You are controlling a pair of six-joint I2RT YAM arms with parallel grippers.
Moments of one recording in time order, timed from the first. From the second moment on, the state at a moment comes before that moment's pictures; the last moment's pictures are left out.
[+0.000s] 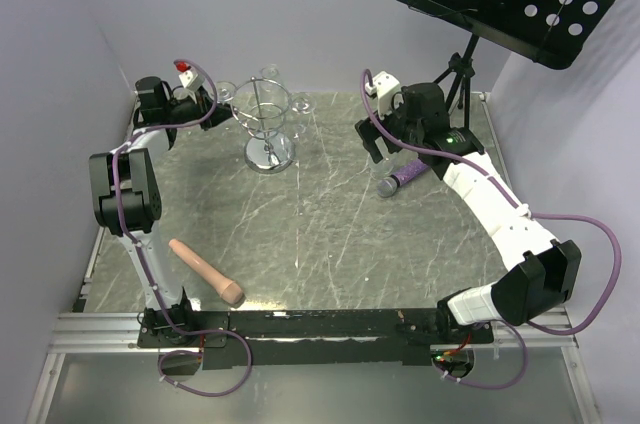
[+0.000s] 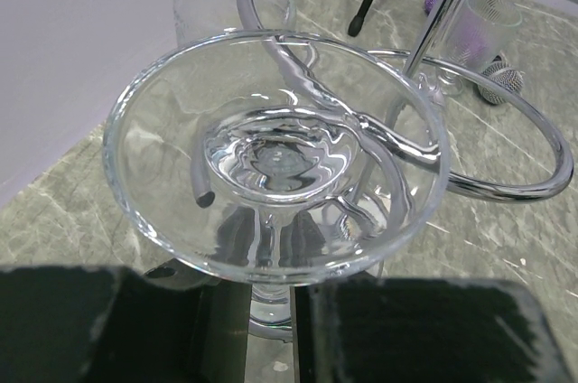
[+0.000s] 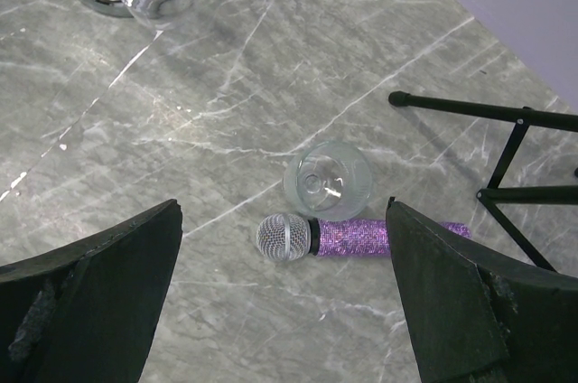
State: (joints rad) left arm 0.15 2.04 1.44 0.36 1.25 0.12; right arm 0.39 1.38 1.38 -0.55 -0.12 -0.32
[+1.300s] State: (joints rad) left arm 0.23 2.01 1.45 0.45 1.19 0.04; right arm 0.39 1.36 1.35 -0.54 -0.12 -0.32
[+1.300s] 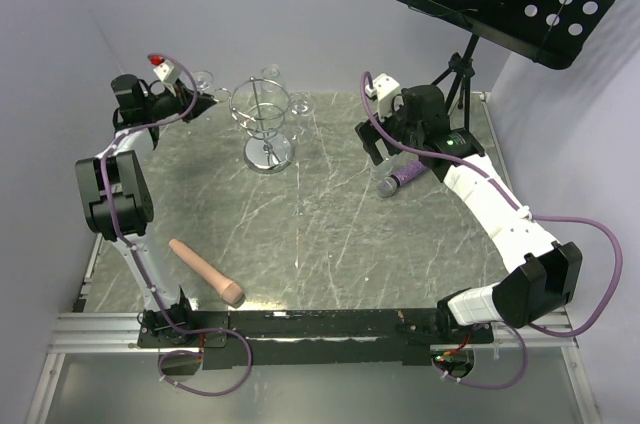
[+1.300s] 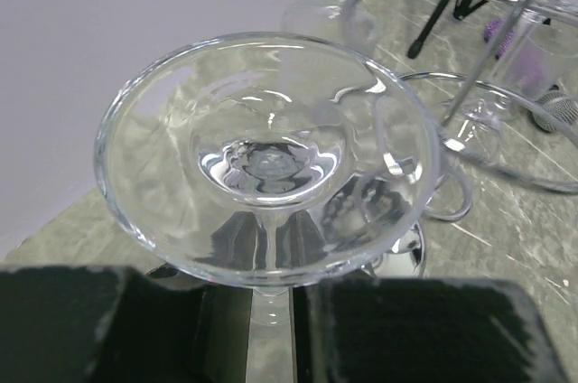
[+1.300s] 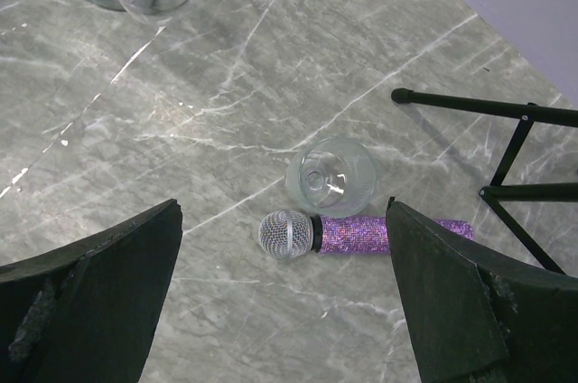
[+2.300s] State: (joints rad) left arm 0.32 1.78 1.38 0.17 0.98 -0.02; right arm 0.40 1.36 1.32 -0.49 -0.12 -0.34
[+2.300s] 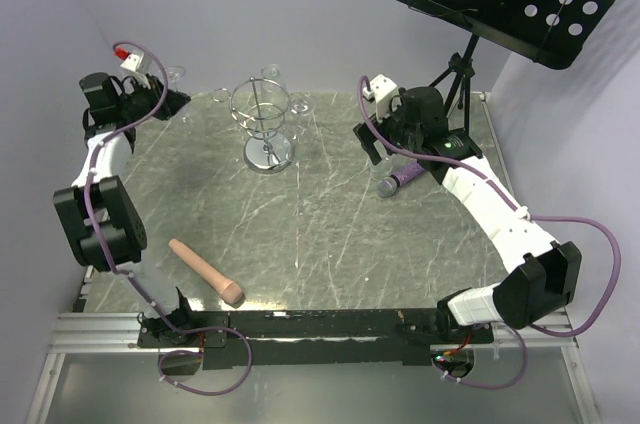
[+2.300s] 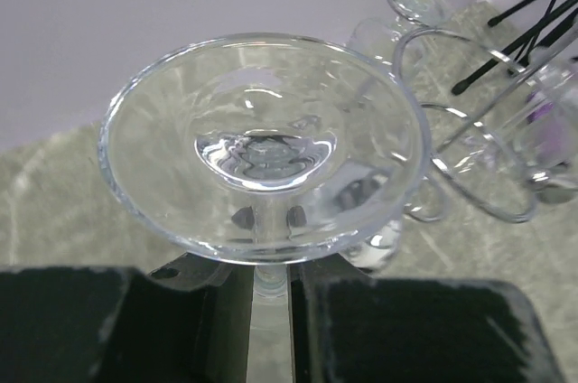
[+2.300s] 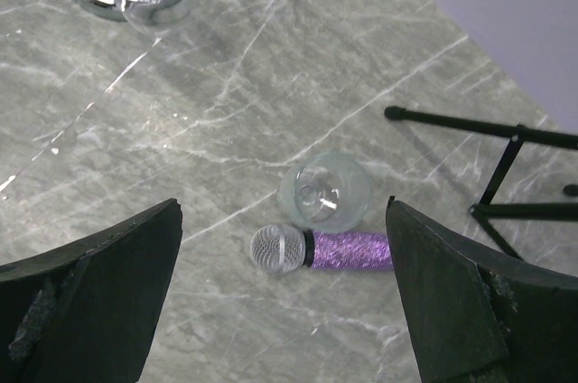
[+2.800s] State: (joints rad) left arm 0.32 1.64 1.32 -0.28 0.92 -0.47; right arm 0.45 1.30 1.27 -0.26 -0.28 -0.64
